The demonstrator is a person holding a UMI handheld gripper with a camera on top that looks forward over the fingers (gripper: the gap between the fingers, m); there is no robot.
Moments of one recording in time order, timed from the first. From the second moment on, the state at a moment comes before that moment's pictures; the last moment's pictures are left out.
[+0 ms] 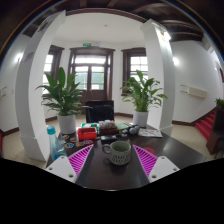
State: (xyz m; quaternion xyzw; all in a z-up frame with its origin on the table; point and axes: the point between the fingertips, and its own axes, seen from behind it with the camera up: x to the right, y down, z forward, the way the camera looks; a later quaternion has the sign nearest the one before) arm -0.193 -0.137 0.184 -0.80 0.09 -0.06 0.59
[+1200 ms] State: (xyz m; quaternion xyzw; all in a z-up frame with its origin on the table) arm -0.404 -0.019 0.084 -0.77 -0.07 0.10 0.63
